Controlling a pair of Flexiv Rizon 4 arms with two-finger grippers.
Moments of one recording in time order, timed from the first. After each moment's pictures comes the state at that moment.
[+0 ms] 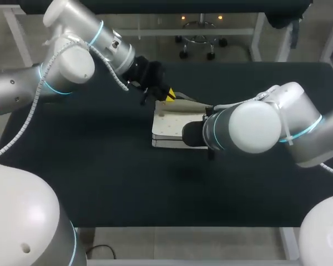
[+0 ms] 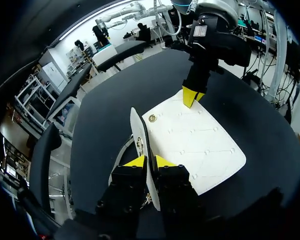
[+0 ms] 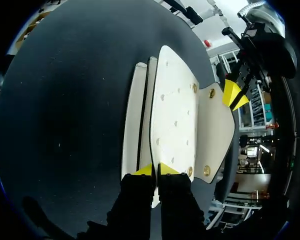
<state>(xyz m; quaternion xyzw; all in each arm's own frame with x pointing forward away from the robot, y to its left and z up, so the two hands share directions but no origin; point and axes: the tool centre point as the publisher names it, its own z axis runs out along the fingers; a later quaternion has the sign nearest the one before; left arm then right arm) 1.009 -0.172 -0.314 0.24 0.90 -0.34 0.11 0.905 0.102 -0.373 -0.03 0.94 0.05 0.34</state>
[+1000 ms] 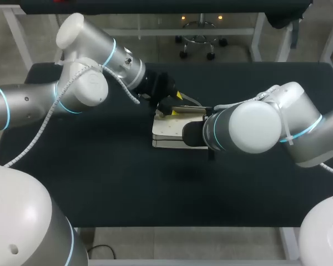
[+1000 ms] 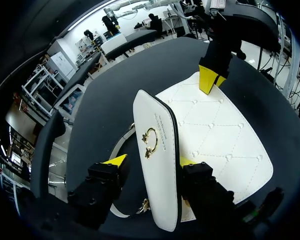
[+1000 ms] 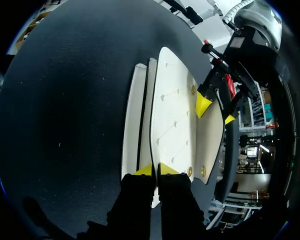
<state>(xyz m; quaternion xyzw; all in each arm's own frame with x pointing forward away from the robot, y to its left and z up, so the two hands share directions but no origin) 1.018 -0.191 -0.355 0.19 0.92 -0.32 0.14 0.905 0.102 -0.373 -0.03 0.94 0.05 0.34</state>
